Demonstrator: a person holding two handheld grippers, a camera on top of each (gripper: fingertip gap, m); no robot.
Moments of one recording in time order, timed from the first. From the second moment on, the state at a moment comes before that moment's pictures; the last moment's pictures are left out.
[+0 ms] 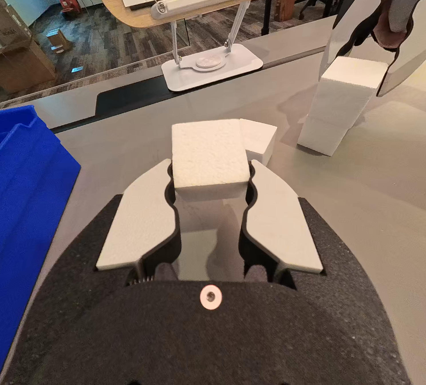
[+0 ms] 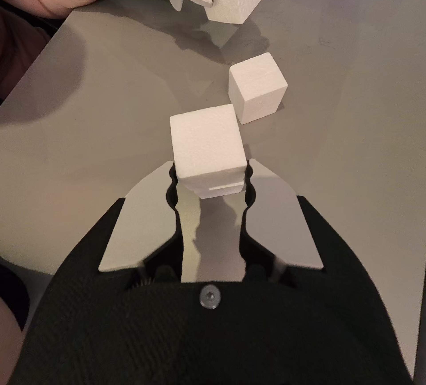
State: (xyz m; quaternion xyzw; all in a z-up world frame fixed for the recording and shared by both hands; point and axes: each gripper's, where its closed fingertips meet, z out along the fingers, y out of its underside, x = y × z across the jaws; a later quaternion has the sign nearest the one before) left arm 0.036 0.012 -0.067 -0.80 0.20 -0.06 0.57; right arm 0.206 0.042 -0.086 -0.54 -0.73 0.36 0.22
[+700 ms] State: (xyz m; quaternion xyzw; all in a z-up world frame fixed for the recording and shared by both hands) left arm 0.053 0.005 -0.061 -0.77 0.24 -0.08 0.58; right arm 0.222 0.053 -0.064 -0.56 -0.69 0.38 0.27
